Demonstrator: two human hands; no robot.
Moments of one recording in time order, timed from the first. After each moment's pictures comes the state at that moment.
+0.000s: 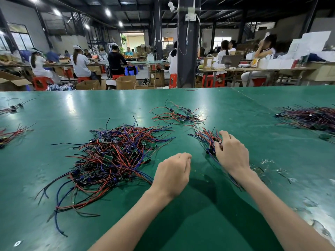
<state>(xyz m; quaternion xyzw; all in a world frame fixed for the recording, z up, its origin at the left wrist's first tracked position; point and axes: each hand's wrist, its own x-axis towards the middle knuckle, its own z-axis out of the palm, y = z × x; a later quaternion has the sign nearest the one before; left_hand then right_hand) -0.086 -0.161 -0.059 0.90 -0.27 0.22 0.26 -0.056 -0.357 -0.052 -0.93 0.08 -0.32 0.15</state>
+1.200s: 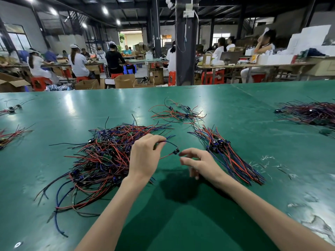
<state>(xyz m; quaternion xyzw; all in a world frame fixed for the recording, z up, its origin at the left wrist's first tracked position) -0.052 -0.114 -0.034 0.84 -0.21 0.36 0.35 -0.074 -0.295 -0.066 -0.79 -0.08 -0.04 0.60</state>
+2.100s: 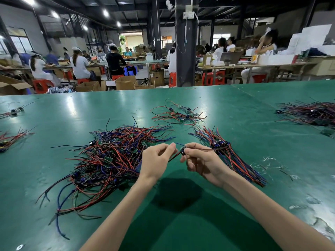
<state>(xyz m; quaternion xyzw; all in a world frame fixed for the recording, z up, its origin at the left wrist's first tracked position) -0.059 -0.135 -0.043 0.79 -0.12 0.14 0.58 -0.080 -0.294 -0.044 -0.55 -0.08 0.07 0.83</state>
